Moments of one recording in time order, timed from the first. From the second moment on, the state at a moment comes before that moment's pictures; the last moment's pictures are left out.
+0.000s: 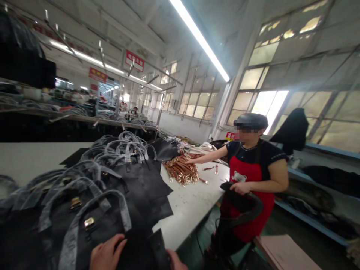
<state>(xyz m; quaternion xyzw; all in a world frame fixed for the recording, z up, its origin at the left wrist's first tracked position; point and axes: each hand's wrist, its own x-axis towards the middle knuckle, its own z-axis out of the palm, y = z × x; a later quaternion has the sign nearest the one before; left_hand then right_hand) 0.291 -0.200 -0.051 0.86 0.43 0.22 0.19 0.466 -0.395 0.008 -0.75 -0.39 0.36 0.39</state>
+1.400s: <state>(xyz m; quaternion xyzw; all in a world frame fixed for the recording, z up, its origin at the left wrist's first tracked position) 0.164 -0.336 -0.049 0.88 0.39 0.23 0.15 0.376 -0.314 0.057 -0.71 -0.45 0.45 0.30</state>
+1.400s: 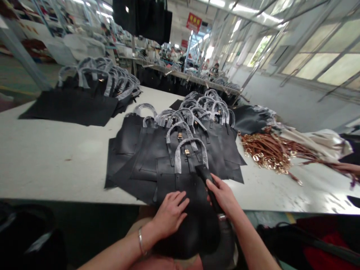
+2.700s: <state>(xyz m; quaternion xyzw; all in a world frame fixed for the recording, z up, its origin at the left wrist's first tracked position) 0.128 -0.325 -0.078 0.84 0.41 0.34 0.10 0.272 -0.264 0.065 -0.56 -0.55 0.61 0.13</state>
